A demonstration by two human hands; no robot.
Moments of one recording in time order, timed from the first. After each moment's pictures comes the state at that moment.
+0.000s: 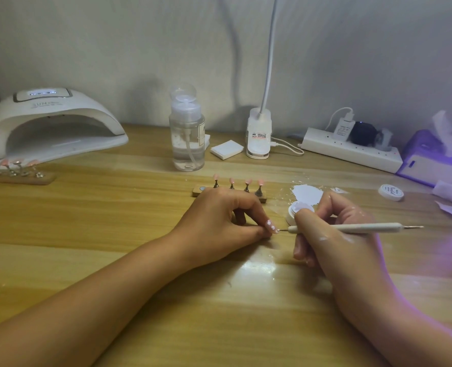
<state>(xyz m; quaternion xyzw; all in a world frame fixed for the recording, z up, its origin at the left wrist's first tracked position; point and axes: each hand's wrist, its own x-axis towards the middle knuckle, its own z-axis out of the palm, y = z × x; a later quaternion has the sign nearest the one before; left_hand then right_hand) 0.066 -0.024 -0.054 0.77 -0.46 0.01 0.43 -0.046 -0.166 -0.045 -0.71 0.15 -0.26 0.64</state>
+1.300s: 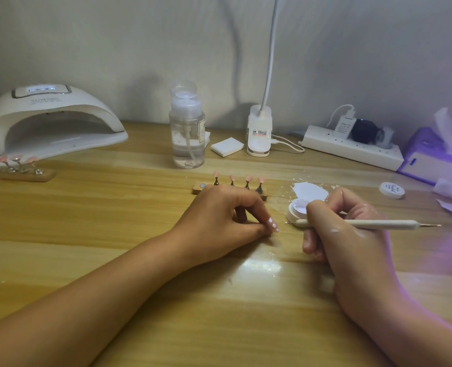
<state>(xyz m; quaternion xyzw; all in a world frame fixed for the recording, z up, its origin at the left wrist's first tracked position) 0.066 -0.024 -0.053 0.77 -0.47 0.00 0.44 -0.047 -0.166 -0.042 -0.69 0.16 -0.28 0.65</state>
